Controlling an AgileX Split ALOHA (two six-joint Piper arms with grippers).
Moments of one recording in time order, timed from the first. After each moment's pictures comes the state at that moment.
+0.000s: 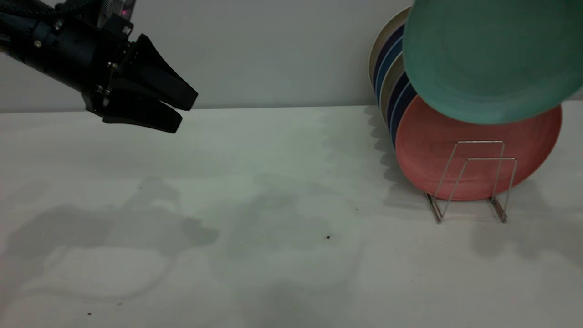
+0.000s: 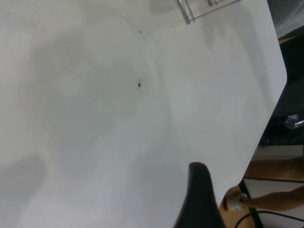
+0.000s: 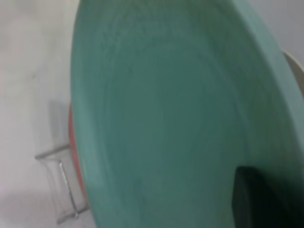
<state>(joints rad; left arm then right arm) 0.03 2.08 -1.30 -1.07 1.05 1.02 -0.07 1.59 -1.20 0.76 0.63 -1.86</state>
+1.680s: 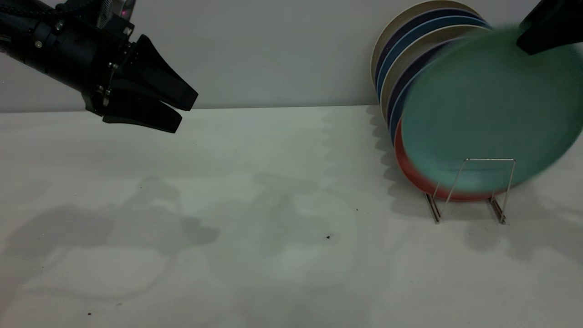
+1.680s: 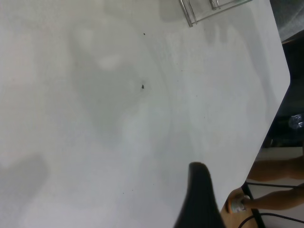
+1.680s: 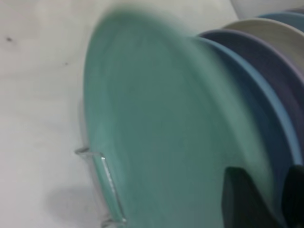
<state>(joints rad) 0.03 2.08 -1.30 -1.07 1.05 1.02 -0.07 1.71 -1.14 0.86 0.59 -1.94</state>
